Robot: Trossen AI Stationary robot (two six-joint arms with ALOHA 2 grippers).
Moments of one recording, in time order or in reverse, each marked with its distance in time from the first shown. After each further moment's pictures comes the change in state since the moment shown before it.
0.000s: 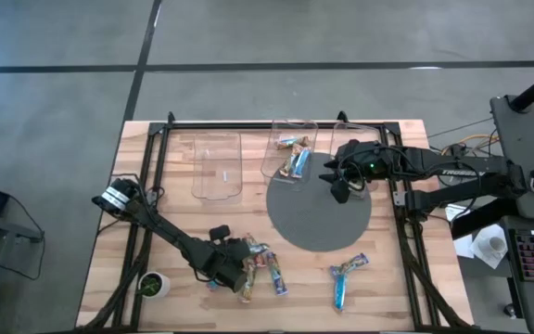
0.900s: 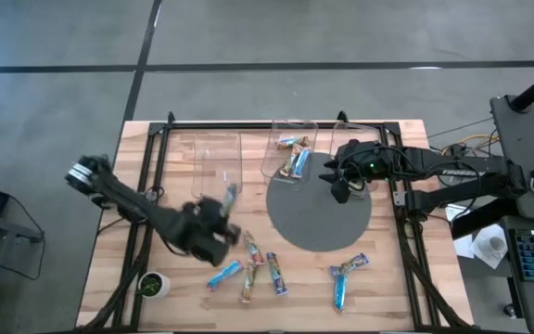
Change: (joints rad) left arm 0.074 -0.381 0.056 -0.453 -0.264 -0.706; right arm 0.000 0.000 0.000 0.002 0.000 -0.011
